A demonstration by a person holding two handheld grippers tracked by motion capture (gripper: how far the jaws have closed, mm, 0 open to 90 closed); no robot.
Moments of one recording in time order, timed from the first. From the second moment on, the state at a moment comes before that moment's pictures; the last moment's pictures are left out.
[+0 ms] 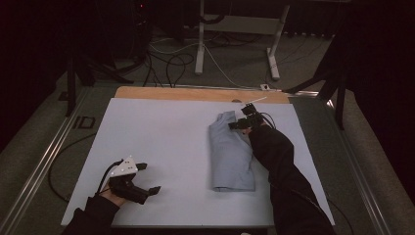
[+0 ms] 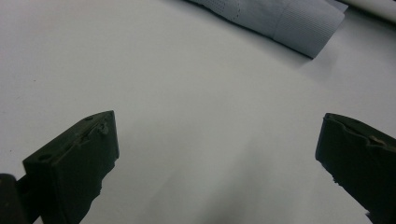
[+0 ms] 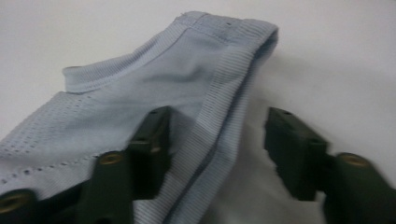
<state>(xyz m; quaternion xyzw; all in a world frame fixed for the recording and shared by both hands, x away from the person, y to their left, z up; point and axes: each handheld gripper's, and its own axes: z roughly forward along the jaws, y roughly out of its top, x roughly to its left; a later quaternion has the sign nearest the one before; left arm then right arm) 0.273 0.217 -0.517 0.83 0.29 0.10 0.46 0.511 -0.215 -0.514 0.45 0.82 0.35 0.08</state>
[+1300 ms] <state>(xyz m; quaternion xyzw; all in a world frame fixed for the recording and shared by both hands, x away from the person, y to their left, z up) 0.273 0.223 -0.515 0.82 0.29 0.12 0.48 0.507 -0.202 -0.501 0.42 0.84 0.32 0.11</state>
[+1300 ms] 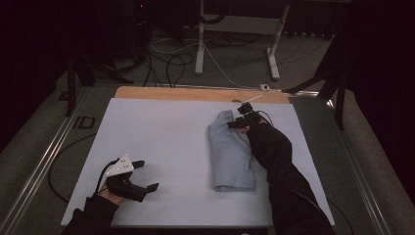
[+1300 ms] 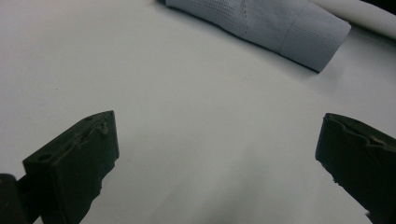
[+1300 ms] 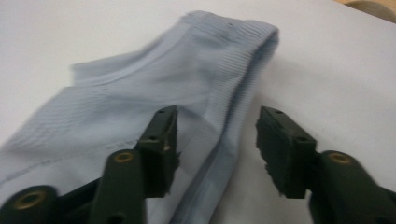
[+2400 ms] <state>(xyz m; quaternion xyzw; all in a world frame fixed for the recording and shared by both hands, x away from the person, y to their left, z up) 0.273 0.223 -0.514 0.82 0.29 0.11 0.48 0.342 -0.170 -0.458 0.23 0.90 0.37 0.06</state>
